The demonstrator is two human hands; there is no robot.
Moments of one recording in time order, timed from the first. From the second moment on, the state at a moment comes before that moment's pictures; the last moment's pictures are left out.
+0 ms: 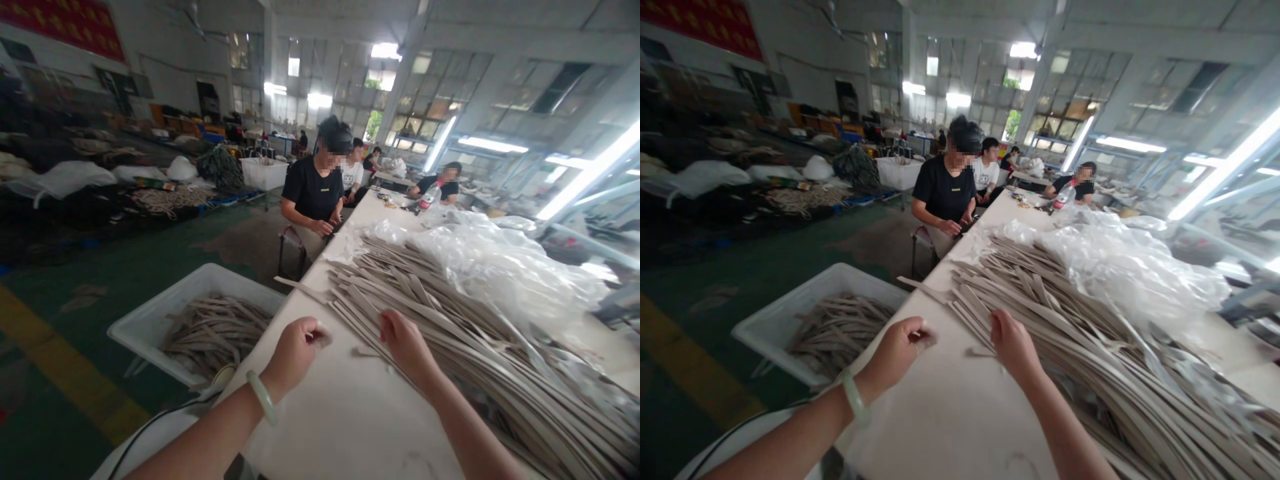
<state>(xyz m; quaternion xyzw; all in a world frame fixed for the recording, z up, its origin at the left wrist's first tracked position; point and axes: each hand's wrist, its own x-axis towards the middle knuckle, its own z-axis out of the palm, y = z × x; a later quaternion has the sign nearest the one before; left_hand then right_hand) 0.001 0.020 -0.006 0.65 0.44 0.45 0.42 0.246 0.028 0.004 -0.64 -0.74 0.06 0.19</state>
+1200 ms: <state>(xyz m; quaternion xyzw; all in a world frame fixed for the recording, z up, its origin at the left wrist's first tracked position) 0.007 0.008 -0.005 0.76 0.38 0.37 0.38 0.265 -0.050 0.068 -0.56 -0.80 0.12 0.16</state>
